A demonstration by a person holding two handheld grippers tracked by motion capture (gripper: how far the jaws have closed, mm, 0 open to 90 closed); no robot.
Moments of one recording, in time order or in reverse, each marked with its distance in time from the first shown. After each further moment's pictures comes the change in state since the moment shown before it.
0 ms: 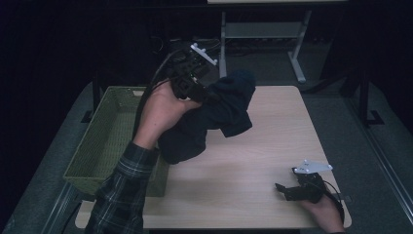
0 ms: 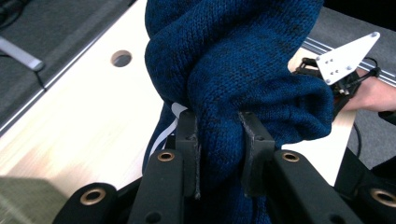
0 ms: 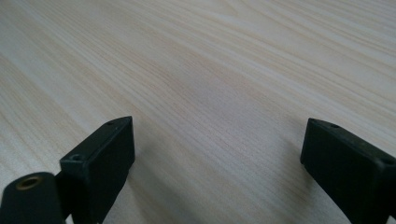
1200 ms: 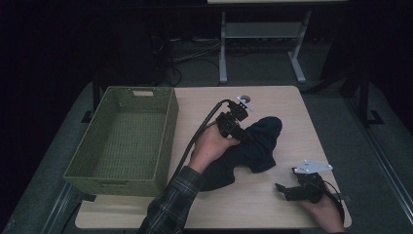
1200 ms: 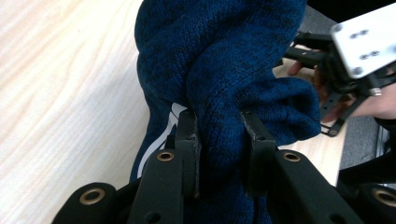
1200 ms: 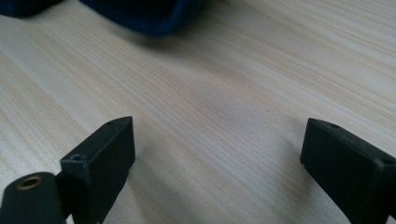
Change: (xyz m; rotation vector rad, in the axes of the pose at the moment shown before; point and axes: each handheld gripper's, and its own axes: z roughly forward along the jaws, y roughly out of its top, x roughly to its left) left arm -0.022 -0.033 0.177 0.072 -0.224 -0.114; right arm 0.000 0.000 0.000 -0.004 0.003 -0.008
